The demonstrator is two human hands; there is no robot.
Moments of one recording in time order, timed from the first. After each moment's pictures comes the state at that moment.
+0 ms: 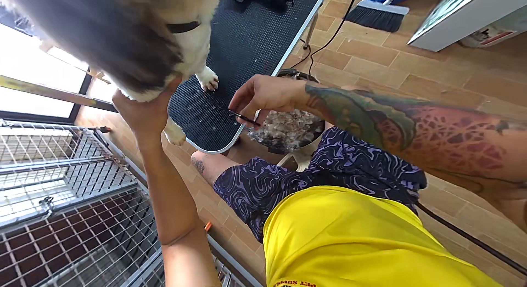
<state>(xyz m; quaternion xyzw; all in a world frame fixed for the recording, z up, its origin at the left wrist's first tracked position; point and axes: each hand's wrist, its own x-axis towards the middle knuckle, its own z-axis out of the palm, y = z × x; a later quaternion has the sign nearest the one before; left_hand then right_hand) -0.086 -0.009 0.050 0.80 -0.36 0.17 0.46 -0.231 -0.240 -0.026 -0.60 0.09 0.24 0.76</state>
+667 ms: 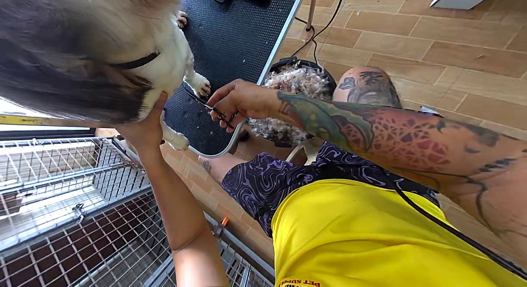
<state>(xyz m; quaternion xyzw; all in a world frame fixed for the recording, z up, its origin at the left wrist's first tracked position) -0.093 -0.008 0.040 0.81 -0.29 0.16 0.48 -0.219 -0.218 -0.040 -0.41 0.13 0.17 0.89</state>
